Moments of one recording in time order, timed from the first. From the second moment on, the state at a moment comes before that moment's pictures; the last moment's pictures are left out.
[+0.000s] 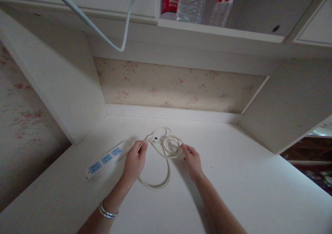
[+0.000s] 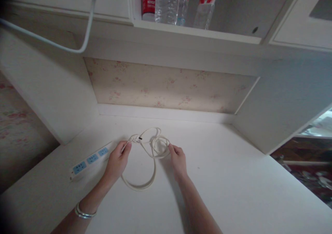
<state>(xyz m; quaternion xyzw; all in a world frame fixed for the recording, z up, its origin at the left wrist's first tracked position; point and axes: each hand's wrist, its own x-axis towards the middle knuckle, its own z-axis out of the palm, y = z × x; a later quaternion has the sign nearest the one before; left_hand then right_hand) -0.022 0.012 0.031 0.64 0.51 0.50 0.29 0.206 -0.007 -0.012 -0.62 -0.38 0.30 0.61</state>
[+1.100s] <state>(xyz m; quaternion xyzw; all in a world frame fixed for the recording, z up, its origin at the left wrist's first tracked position) -0.014 0.011 0.004 0.80 0.58 0.13 0.13 0.197 -0.018 0.012 -0.42 -0.37 0.53 0.64</state>
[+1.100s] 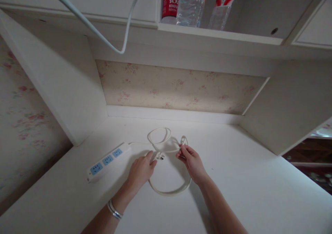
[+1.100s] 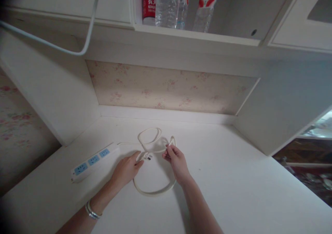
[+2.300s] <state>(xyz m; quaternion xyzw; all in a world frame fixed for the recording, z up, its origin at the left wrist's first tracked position) 0.004 -0.011 -0.013 0.72 0.31 0.13 0.61 0.172 -0.033 0.008 -0.52 -0.79 0.06 0.31</state>
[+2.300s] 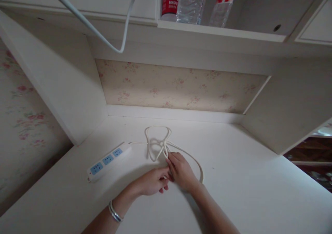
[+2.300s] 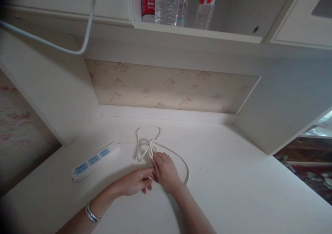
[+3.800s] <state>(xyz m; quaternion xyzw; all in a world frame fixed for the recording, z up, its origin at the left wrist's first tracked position) -0.003 0.013 0.012 0.55 0.37 0.46 0.59 0.198 -0.013 -0.008 -0.60 -0.61 0.09 0.50</state>
